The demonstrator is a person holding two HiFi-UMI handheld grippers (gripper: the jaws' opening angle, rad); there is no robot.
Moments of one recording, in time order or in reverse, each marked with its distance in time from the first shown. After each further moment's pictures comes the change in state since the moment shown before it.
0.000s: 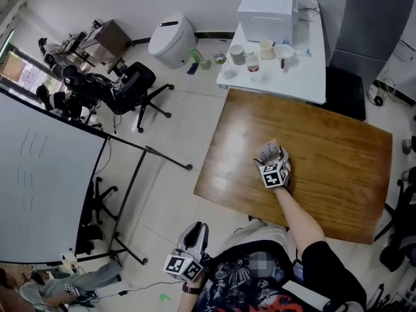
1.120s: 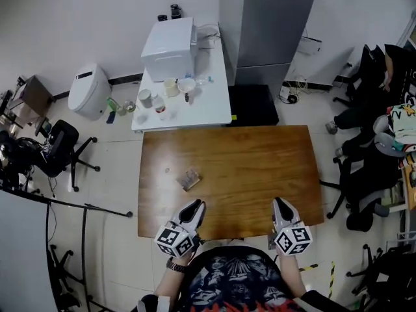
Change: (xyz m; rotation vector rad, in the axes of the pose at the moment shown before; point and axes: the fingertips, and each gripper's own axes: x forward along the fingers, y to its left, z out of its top) left arm 0.190 -0.191 0.024 0.134 0.096 -0.648; right arm -0.432 -0.130 0.001 0.523 -0.443 -0.323
